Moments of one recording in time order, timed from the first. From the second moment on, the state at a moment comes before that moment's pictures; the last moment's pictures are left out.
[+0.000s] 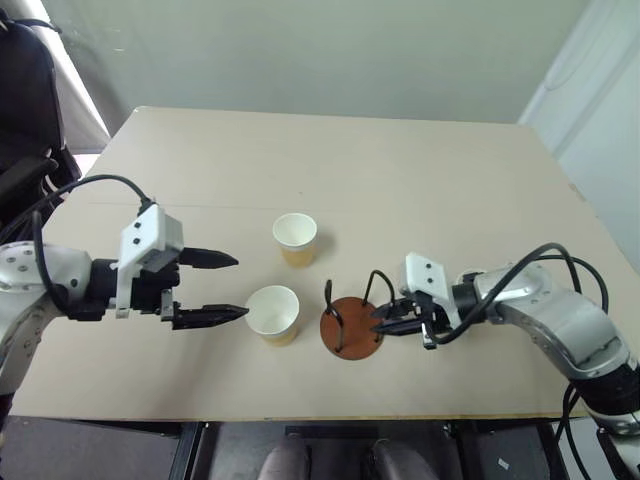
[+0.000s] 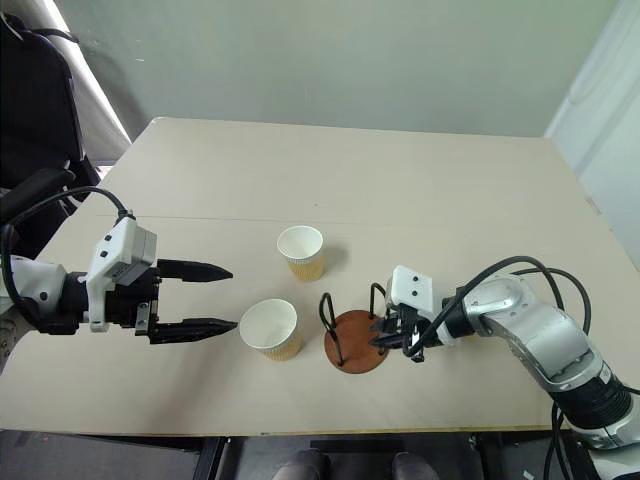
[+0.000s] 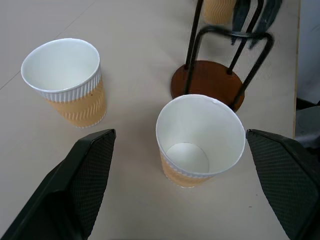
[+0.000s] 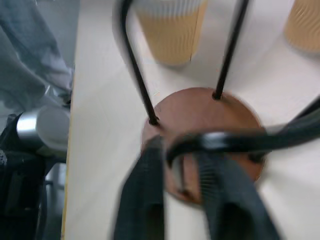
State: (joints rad) left arm -0.21 1.14 0.29 -0.34 -0.67 0.67 -1.22; right arm -0.51 -0.79 0.33 -0.49 0.44 0.86 1.05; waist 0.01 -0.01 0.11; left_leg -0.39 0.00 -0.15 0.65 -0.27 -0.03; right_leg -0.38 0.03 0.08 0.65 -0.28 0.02
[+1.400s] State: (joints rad) left arm -0.42 1.18 0.23 -0.40 -0.73 0.63 -1.33; right arm -0.35 -1.28 0.05 -0.38 0.38 0.62 1.34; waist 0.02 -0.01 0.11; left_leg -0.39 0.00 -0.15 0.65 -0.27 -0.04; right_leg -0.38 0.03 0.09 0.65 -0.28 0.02
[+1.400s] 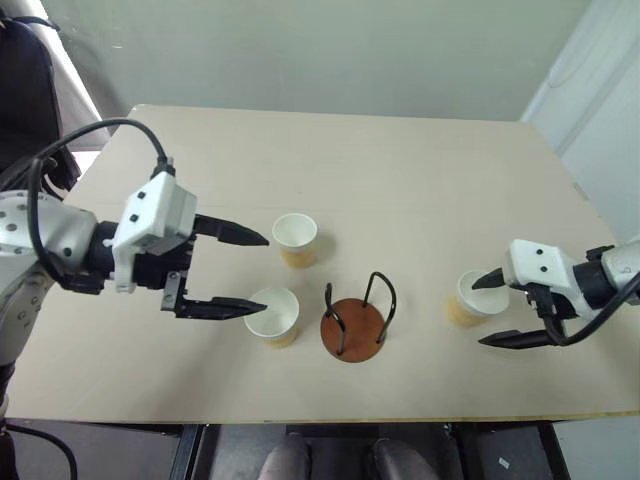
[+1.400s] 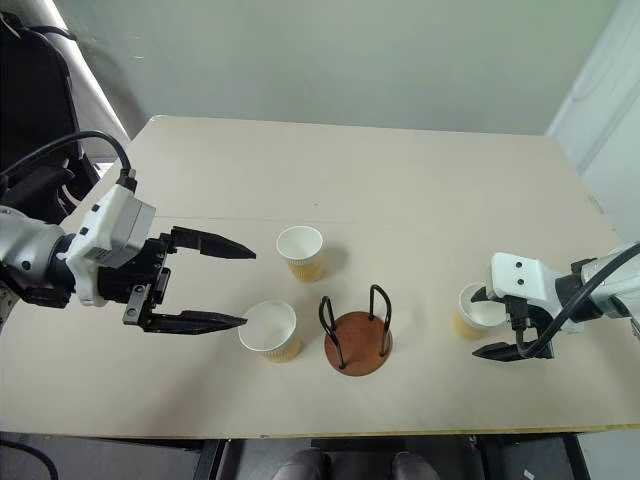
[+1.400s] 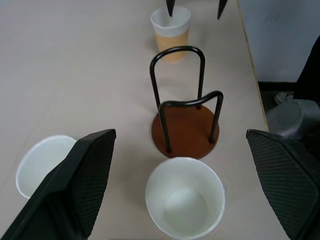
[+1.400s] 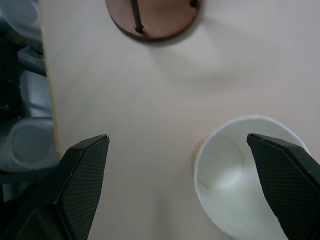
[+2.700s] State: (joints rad) left arm -0.32 1.21 0.30 -0.43 -0.74 0.64 -1.30; right arm -0.63 -1.20 0.12 -0.25 0.35 0.55 1.48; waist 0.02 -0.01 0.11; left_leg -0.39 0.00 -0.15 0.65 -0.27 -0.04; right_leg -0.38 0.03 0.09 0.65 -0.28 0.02
